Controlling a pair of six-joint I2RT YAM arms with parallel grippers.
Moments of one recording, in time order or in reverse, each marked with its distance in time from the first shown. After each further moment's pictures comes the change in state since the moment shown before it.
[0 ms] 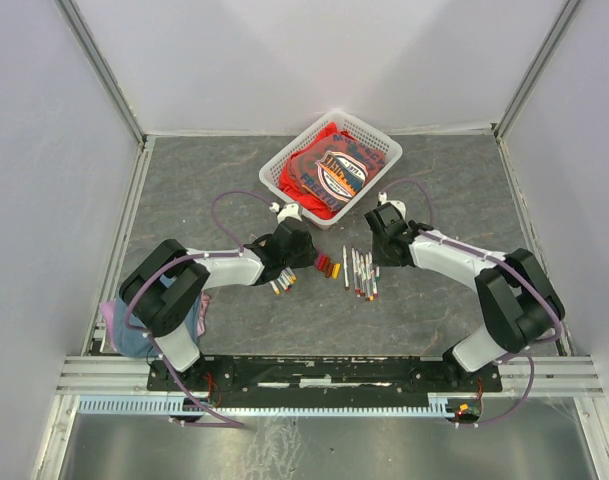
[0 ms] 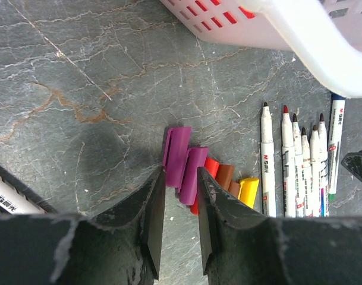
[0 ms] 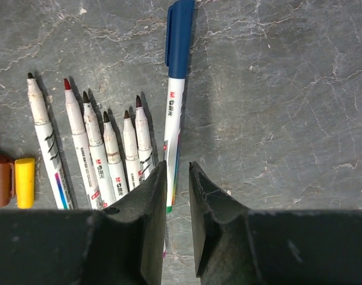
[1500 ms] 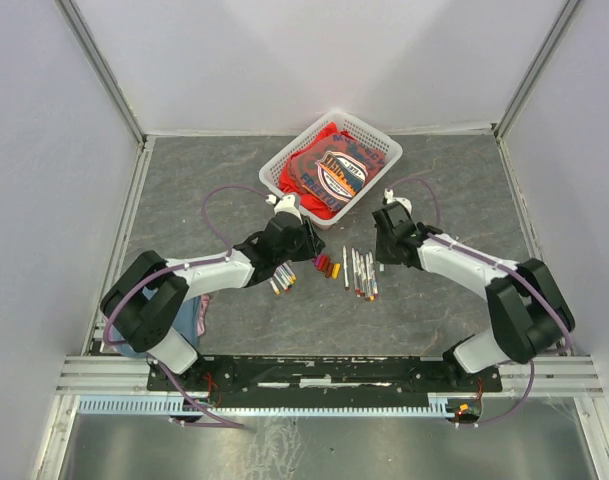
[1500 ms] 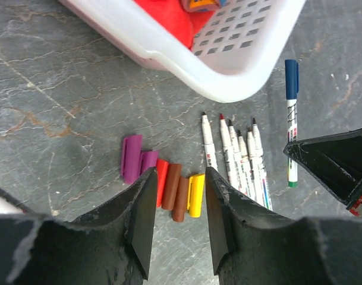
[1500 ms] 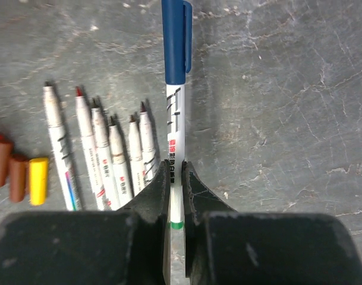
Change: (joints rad) left arm 0.000 -0.120 -0.012 0.027 0.037 0.000; right arm -0.026 -0.026 -0.031 0.044 -0.021 -0.011
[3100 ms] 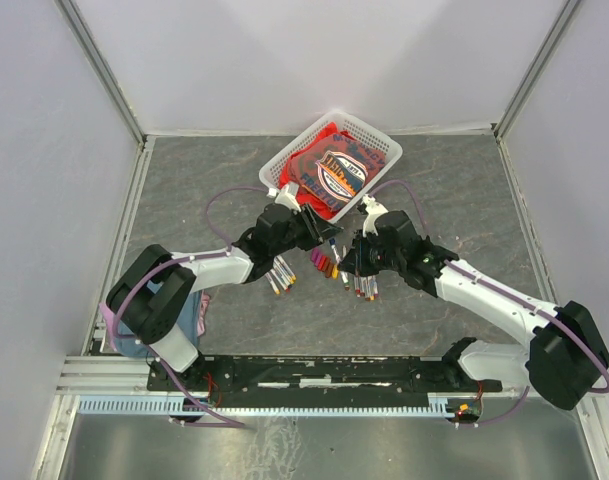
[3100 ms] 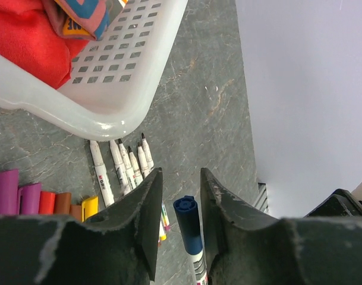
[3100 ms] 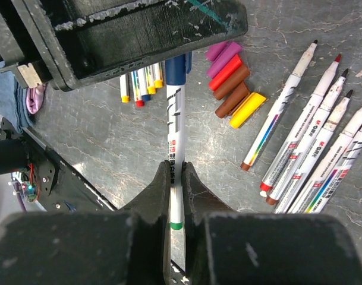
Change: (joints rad) left arm 0.060 0.046 -0.011 0.328 0.314 -0.252; right arm 0.156 -0.304 -0.090 0.163 -0.460 0.009
